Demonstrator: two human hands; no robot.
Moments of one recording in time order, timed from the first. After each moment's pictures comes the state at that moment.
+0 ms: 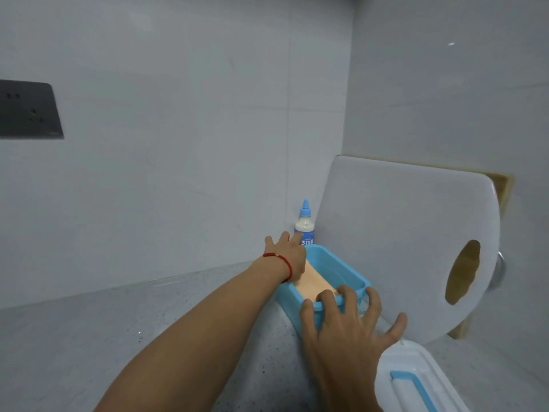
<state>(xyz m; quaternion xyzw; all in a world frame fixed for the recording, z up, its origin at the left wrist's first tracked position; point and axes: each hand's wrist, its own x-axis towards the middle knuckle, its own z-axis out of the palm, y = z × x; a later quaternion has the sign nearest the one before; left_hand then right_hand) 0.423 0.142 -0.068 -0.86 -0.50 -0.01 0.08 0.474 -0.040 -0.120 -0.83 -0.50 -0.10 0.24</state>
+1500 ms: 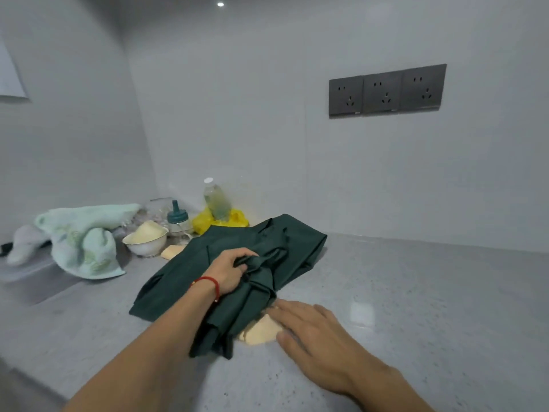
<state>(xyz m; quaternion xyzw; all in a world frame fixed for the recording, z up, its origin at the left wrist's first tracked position) -0.275 -0.190 -0.122 -0.51 -0.77 -0.37 -0.13 -0.025 -0.165 -0.173 -0.19 -0.97 0.13 0.11</state>
